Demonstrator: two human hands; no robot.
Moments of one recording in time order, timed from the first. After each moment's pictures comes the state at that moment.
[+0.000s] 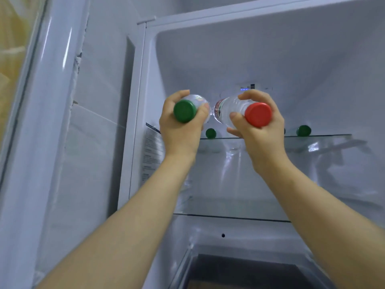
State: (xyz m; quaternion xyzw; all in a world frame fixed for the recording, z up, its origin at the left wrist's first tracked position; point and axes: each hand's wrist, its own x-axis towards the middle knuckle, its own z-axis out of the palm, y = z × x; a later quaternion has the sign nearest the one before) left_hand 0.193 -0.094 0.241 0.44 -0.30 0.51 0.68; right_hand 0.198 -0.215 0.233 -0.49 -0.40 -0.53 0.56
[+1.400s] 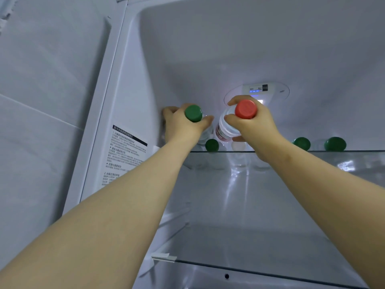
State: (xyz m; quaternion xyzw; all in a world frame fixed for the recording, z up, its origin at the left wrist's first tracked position) left_hand 0.326 -0.091 0.310 0.65 -0.17 0.54 0.50; right_hand 0.303 -0.233 0.303 -0.62 -0.36 -0.46 0.52
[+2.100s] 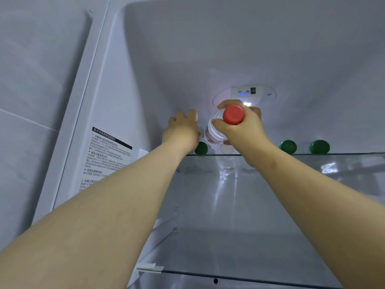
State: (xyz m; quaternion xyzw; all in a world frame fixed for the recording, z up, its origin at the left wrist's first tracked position) left_hand 0.344 -0.101 0.320 0.84 -0.09 0.53 0.12; right_hand 0.301 -0.229 0.298 -0.64 -0.31 -0.49 0.50
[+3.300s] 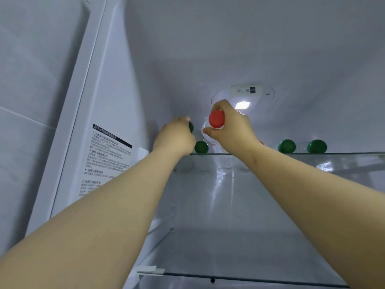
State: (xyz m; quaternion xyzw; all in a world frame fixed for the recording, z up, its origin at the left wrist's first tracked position) left_hand 0.342 -0.087 0.312 0.83 -0.13 0.50 0.21; right_hand 0.312 -0.220 0.307 -0.75 -0.24 -0.55 0.28
